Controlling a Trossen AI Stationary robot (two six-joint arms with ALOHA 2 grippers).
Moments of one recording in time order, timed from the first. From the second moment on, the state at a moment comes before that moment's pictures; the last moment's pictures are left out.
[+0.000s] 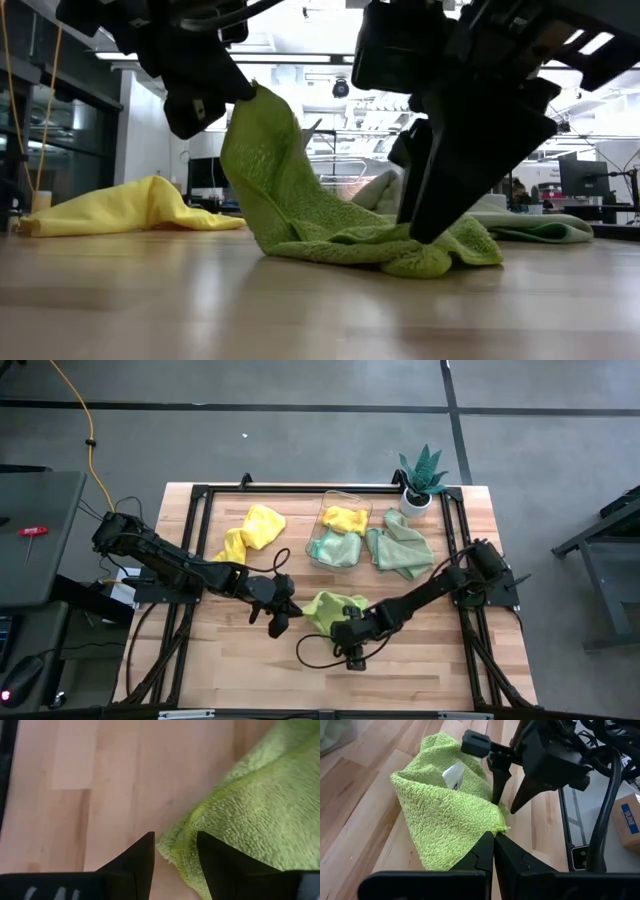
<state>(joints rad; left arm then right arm) -0.18 1.41 0.70 0.10 -0.04 -0.64 0.42 1.93 1.16 -0.24 0.01 0.42</state>
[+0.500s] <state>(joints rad) -0.17 1.38 0.70 0.05 0.01 -0.60 0.41 1.86 1.16 -0.32 -0.02 0.44</state>
